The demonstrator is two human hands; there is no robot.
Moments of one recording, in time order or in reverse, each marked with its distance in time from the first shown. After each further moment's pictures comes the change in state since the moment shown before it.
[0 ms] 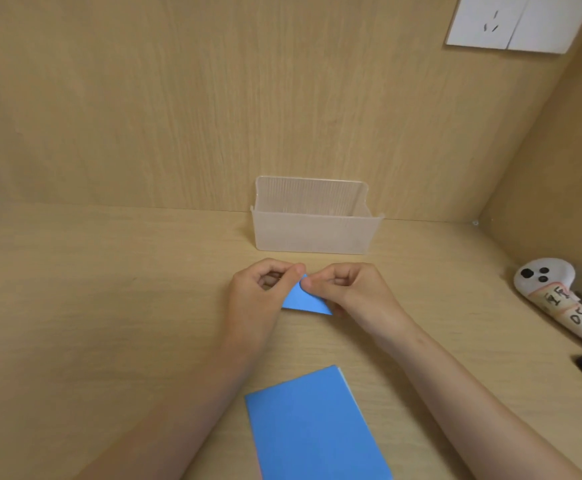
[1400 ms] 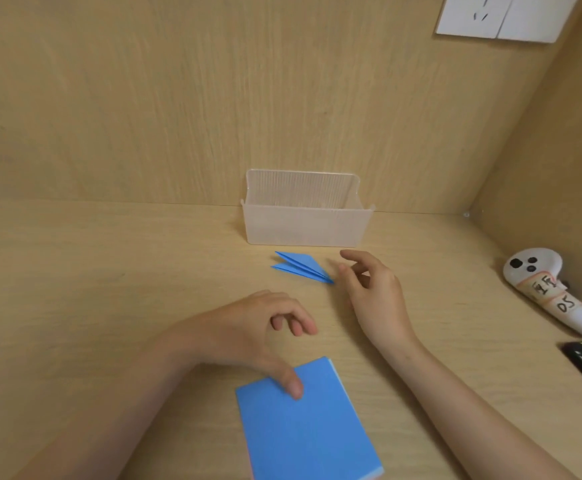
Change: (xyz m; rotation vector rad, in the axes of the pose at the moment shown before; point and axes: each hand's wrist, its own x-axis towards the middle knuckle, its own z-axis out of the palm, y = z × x) left_hand -0.007 0.025 -0.036 0.714 -0.973 0.035; right_hand -0.002 0.032 -0.017 -0.402 0.420 -0.213
